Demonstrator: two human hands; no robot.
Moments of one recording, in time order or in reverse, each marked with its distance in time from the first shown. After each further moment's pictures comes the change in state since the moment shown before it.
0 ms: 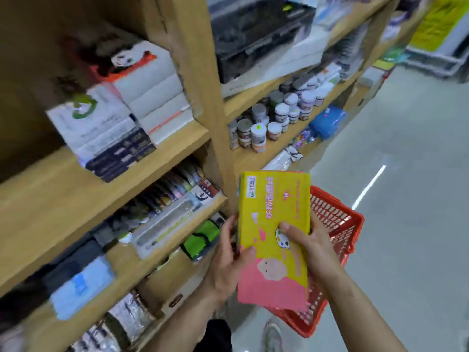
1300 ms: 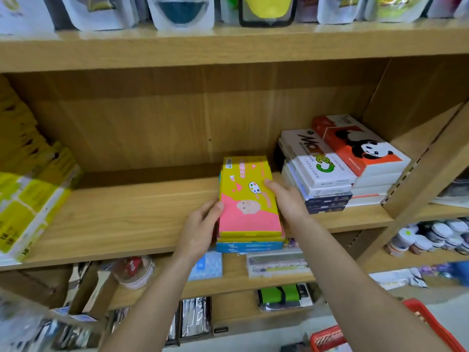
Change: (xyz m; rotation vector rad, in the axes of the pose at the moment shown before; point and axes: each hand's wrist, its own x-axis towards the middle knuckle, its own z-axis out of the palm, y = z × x) left_hand -0.150 0.113 -0.287 0.032 0.880 0.088; right_hand 0.031 -0.065 0.400 -0.426 -0.478 -0.011
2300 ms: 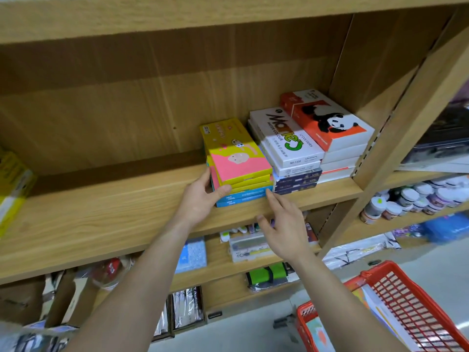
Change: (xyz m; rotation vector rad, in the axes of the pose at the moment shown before) left_hand 0.060 0.005 0.044 0.311 -0.214 0.180; right_hand -0.050 0.078 -0.053 -0.939 0.170 -0.414
